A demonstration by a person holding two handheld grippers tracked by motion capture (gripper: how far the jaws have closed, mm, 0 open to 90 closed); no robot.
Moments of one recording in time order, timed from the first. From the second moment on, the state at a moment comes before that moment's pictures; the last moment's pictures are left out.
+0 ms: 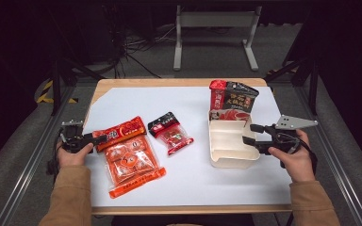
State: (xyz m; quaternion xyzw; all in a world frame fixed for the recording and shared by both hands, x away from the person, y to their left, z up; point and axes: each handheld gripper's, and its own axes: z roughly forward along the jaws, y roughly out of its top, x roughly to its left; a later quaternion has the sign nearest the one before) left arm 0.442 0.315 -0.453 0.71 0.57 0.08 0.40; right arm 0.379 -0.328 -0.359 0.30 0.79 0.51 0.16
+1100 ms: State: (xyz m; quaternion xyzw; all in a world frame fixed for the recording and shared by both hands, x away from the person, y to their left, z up) left arm 0.437 0.303 -0.446 0.74 0.51 0.06 0.42; right arm 0.379 -0.325 -0.360 0.30 0.79 0.52 0.15
